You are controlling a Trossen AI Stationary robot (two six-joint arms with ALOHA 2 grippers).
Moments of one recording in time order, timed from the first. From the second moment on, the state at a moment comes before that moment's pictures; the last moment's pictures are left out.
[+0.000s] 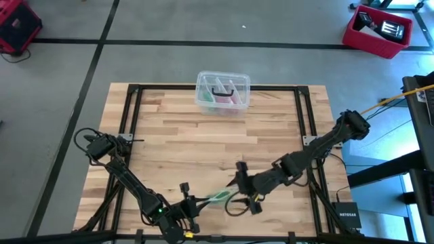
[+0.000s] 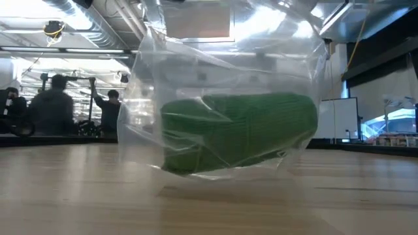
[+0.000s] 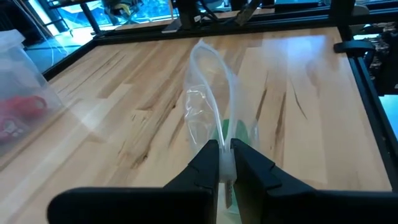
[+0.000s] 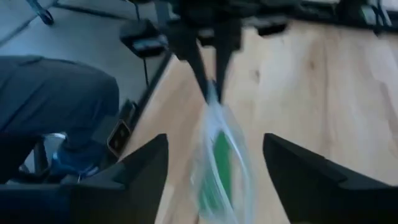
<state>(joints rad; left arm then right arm) -0.82 1.94 1.26 -0.07 -1.08 -0.52 0.56 1.54 1.15 -0.21 0.18 0.19</state>
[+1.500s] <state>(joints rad) -0.81 1.94 1.26 -0.05 -1.06 -0.55 0.54 1.78 1.13 0.23 0.17 0.14</state>
